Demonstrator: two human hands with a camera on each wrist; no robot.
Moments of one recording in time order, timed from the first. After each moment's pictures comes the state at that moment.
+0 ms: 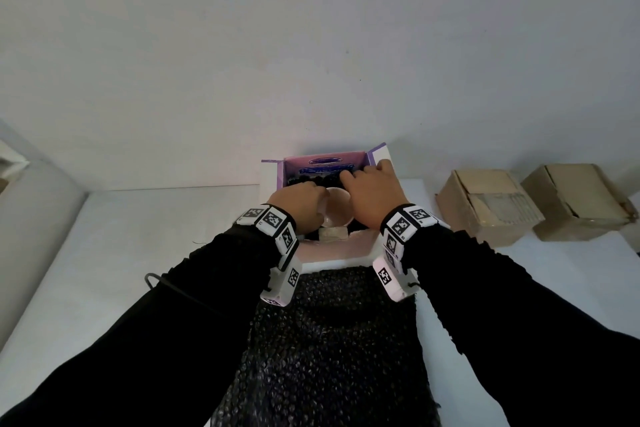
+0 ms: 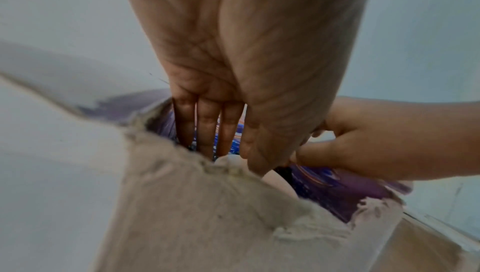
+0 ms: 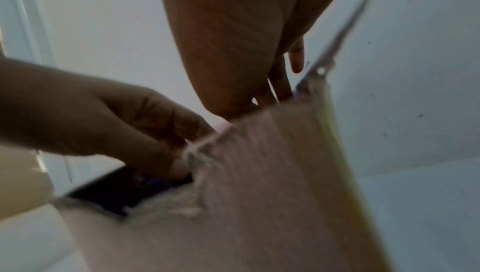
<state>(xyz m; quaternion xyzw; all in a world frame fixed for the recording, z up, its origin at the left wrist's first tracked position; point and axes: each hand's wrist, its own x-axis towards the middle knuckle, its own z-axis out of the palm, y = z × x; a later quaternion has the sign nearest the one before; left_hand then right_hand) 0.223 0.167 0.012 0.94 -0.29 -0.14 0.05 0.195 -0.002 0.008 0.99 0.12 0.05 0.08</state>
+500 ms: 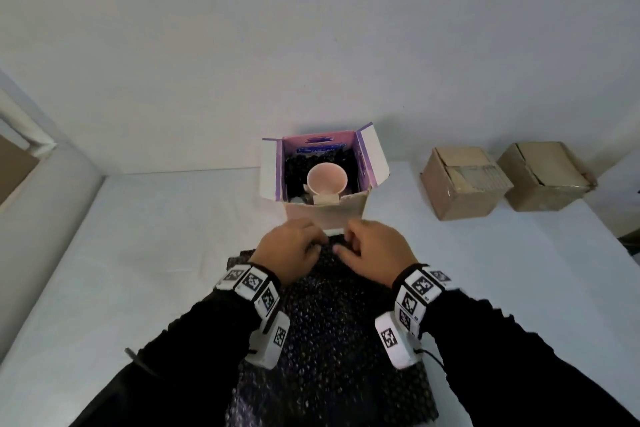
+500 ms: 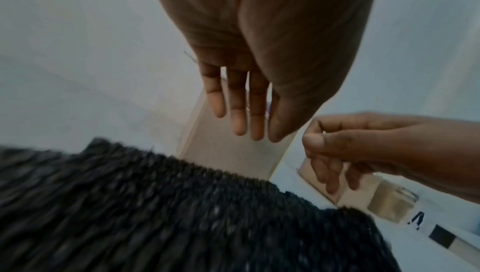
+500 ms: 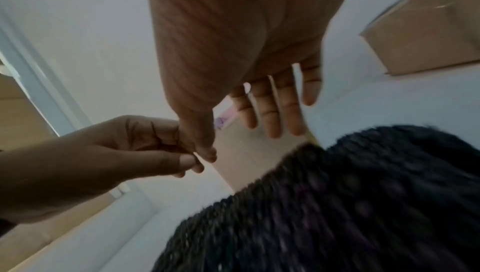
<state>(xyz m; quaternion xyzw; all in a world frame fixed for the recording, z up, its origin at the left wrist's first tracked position) 0.082 0.208 -0.023 0.91 -0.34 -0.01 0.22 0.037 0.006 -0.022 0.98 0.08 0.01 -0.20</state>
